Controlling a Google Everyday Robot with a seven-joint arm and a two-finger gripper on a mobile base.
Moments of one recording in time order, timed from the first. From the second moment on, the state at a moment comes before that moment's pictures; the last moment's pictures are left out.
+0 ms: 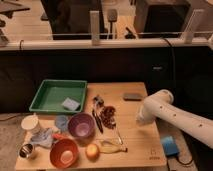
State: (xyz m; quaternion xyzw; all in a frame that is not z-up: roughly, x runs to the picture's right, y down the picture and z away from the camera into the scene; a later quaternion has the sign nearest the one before) arm 0.192 0.187 0.806 -0.18 -0.21 -0.54 0.79
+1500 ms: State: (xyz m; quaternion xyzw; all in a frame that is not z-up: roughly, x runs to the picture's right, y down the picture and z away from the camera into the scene) arm 0.055 0.228 0.794 -0.10 -0.26 -0.75 0.61
